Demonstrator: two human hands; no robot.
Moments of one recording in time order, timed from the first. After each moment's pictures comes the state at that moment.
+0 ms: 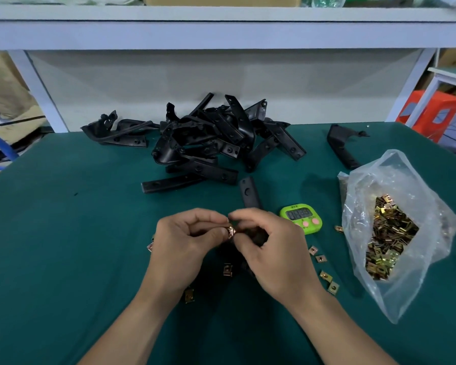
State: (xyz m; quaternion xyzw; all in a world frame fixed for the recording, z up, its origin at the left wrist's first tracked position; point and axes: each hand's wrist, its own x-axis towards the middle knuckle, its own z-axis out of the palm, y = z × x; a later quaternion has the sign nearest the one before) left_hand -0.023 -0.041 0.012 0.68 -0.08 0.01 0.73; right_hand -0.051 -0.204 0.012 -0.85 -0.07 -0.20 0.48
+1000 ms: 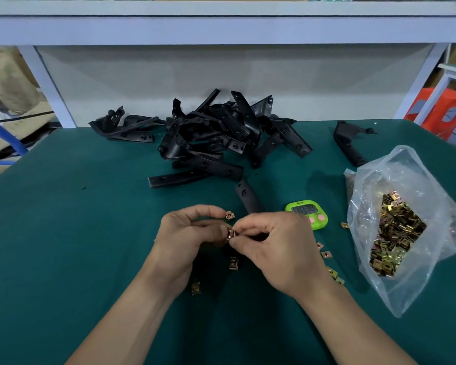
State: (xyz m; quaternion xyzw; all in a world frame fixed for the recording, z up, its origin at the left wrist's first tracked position) left_hand -0.023 -0.032 0.021 0.61 -0.01 -0.10 0.79; right_hand -0.053 -0.206 0.022 -0.86 -0.14 -0.15 0.47
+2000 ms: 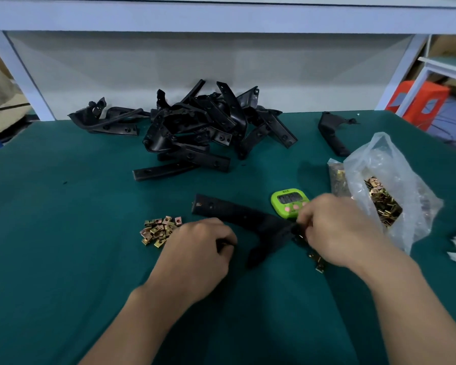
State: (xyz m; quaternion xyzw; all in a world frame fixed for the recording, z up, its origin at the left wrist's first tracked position) left_hand -0.045 -0.051 0.008 0.93 -0.22 0.07 0.28; right_hand -0.063 -0.274 0.064 -0.98 0.17 0.04 0.13
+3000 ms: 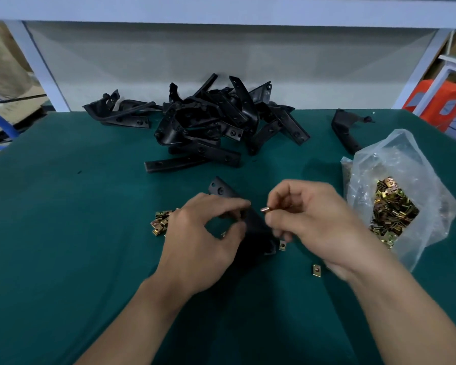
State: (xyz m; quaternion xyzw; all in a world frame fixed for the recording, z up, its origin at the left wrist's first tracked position) left_hand -0.055 -0.049 0.020 0.83 -0.19 0.18 0.49; right_hand -0.071 -0.241 0.064 -0.81 0.00 0.00 0.58
